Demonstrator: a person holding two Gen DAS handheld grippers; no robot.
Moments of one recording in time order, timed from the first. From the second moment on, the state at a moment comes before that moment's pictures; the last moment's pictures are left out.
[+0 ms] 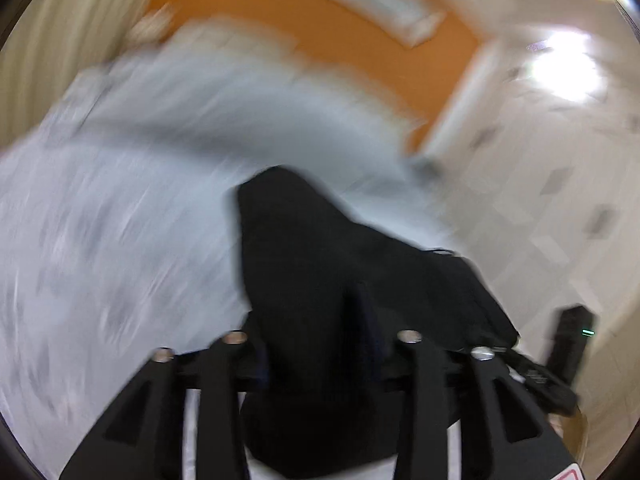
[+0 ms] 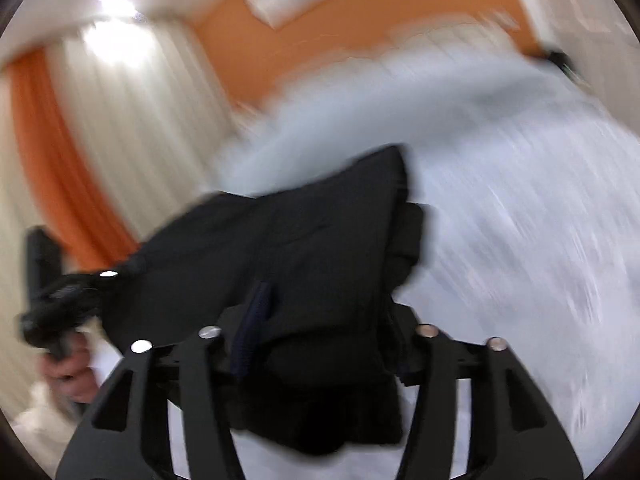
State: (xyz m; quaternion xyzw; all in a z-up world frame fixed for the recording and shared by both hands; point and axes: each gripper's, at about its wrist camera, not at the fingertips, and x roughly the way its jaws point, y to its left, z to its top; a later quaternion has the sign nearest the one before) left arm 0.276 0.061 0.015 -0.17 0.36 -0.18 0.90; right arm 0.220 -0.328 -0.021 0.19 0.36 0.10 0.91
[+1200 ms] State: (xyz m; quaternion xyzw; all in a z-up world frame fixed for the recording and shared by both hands) left arm 0.062 0.058 -0.004 -0.06 0.38 -0.05 0.92; right arm -0.005 -0.268 0.026 0.10 0.34 -0.03 0.94
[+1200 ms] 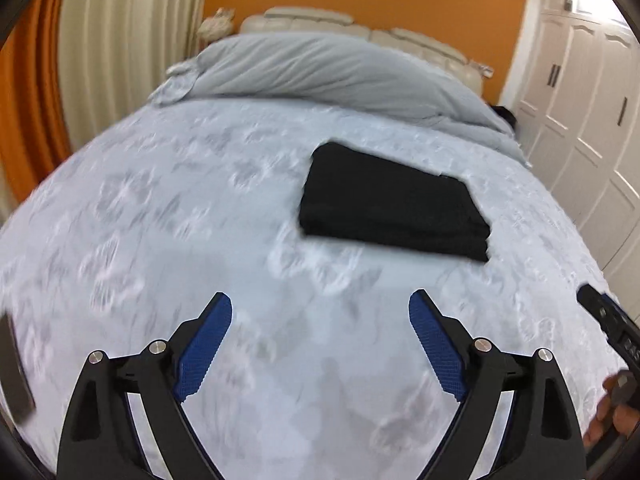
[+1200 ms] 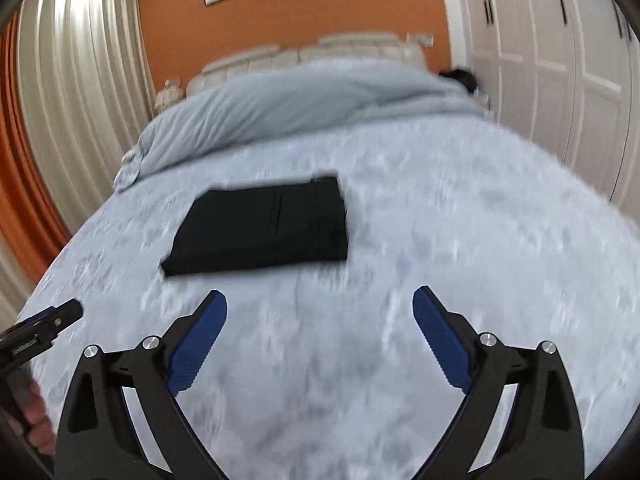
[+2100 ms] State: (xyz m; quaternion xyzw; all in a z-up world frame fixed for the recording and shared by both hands) left arm 0.046 0.028 -0.019 0.06 0.32 0.02 0.95; right arm -0.024 -0.244 0.009 0.03 0.34 -0.04 0.94
